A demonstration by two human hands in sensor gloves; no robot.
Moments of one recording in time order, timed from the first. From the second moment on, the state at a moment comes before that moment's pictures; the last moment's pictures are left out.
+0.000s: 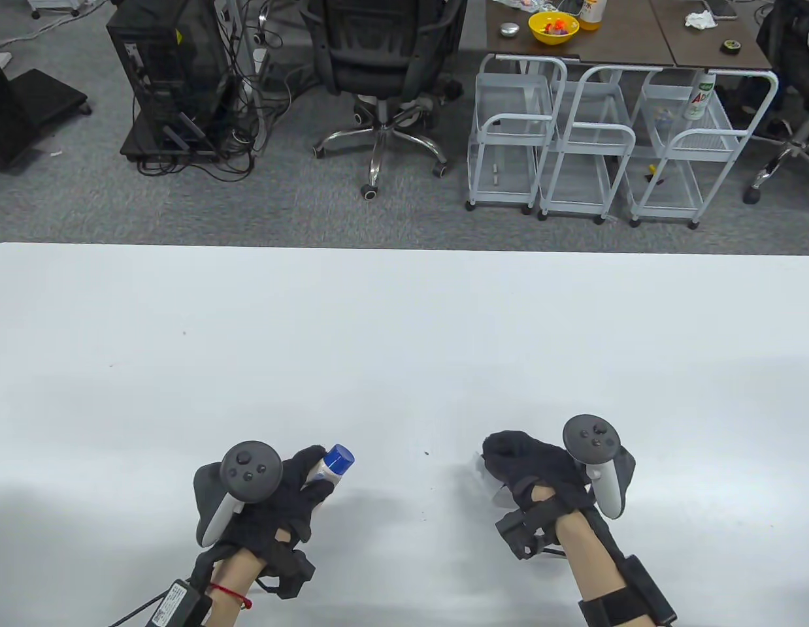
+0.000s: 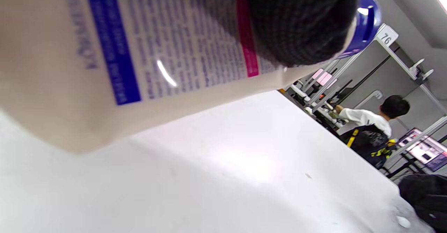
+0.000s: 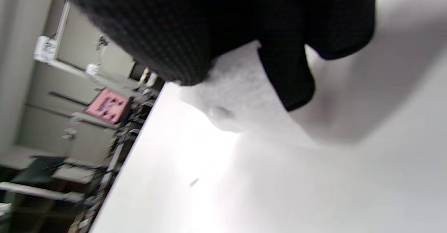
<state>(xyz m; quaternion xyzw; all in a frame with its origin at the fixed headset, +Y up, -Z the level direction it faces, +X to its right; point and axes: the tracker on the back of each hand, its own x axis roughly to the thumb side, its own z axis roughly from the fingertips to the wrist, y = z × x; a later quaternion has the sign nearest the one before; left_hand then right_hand) -0.217 -0.731 -0.266 -0.09 -0.02 0.31 0.95 0.203 -0.773 -0.308 -0.12 0.11 0.86 0.49</state>
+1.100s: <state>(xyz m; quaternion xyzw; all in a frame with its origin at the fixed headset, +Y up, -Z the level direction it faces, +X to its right) -0.228 -0.729 -0.271 -0.04 0.02 0.26 0.96 0.190 -0.739 -0.280 -0.05 0.06 0.95 0.31</state>
